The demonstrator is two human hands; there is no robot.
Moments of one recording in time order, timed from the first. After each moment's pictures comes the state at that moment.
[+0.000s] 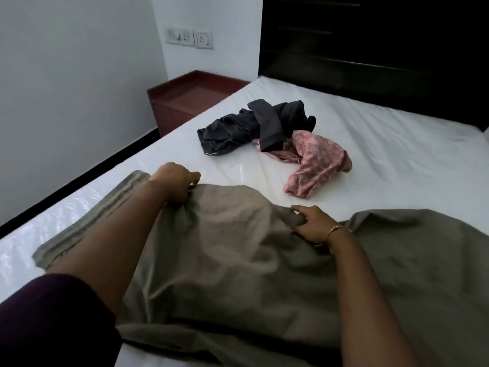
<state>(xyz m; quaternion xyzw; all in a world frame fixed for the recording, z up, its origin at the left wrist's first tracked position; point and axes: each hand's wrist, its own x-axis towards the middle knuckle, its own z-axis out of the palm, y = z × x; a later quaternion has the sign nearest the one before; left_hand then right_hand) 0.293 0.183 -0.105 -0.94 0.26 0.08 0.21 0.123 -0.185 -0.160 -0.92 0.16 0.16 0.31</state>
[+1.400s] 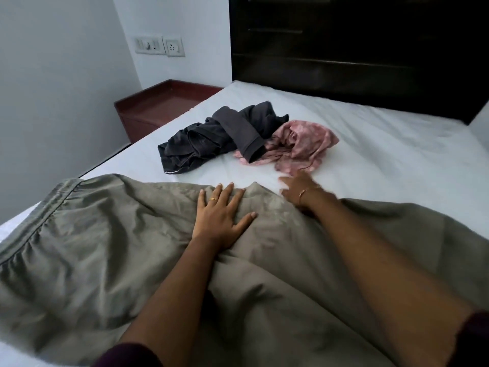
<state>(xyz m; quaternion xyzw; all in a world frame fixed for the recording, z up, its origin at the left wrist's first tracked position) 0.229 0.000 -0.193 -0.96 0.24 -0.12 -0.06 0.284 -0.275 -0.176 -0.98 0.11 0.10 0.12</state>
